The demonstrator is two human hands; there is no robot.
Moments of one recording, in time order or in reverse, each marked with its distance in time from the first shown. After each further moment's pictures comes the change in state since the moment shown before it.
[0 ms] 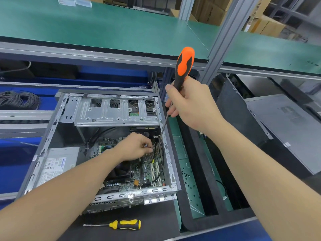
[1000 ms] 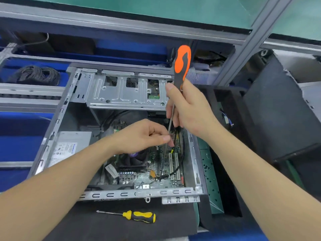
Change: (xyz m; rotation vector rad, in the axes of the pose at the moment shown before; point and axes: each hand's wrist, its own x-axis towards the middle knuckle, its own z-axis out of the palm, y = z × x) left_hand -0.052 0.014 -0.042 -0.542 -0.159 0.091; right_hand 0.011 0.050 0.102 0.371 -0.198 0.006
